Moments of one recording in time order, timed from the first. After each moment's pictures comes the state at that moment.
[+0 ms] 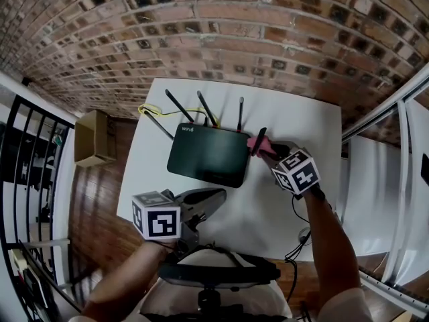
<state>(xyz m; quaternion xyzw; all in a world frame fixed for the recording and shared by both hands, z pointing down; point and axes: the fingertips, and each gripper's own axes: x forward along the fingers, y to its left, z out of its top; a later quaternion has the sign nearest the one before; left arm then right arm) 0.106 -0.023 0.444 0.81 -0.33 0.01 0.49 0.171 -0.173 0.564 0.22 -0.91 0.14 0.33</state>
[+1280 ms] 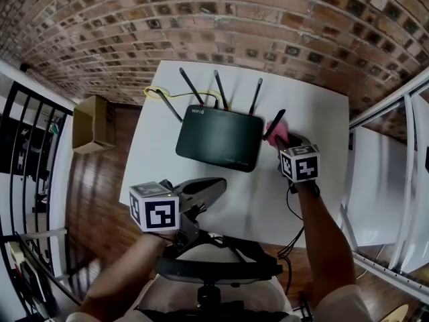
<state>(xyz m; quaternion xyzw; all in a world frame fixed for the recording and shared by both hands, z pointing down) 0.066 0.003 0.446 0.80 -0.33 -0.01 0.50 0.188 -0.177 0.594 0.39 -0.84 0.20 0.32</state>
